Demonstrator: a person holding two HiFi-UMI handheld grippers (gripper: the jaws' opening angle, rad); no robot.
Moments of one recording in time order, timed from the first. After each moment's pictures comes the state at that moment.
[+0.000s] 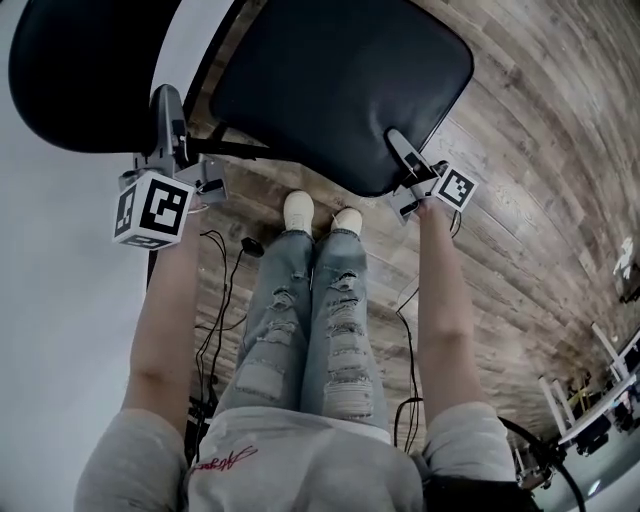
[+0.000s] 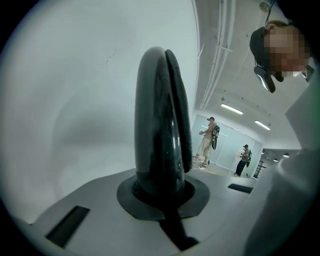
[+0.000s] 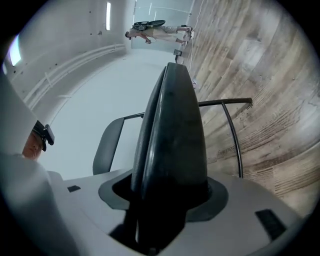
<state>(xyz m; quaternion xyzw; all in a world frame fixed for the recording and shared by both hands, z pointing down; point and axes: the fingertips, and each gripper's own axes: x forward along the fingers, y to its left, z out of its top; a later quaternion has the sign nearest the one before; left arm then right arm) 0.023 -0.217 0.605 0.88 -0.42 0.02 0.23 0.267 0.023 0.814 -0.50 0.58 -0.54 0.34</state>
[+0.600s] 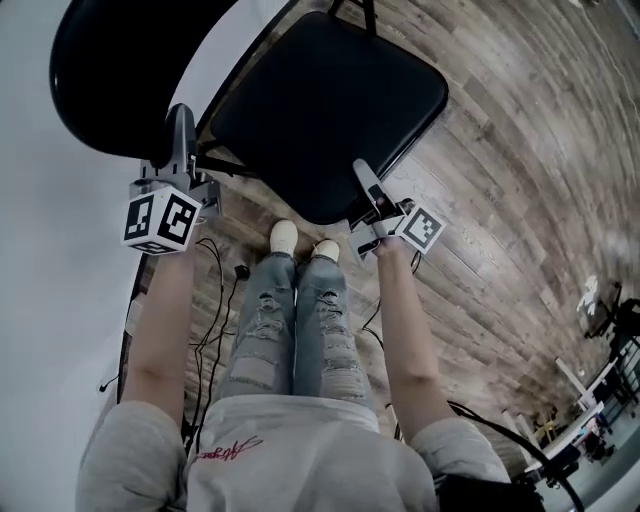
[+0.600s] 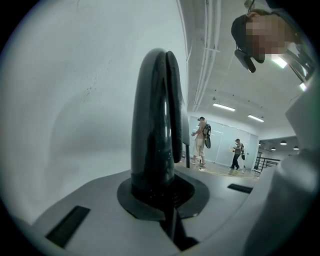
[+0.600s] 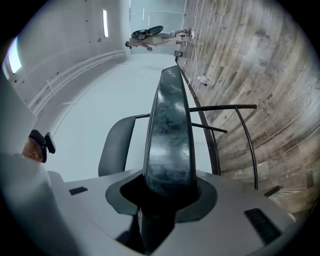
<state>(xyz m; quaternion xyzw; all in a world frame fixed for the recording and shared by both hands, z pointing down) 0.027 -0.222 0.543 0.89 -0.41 0.02 0.17 0.234 -0.028 0.676 -0.48 0.57 -0.54 0.39</state>
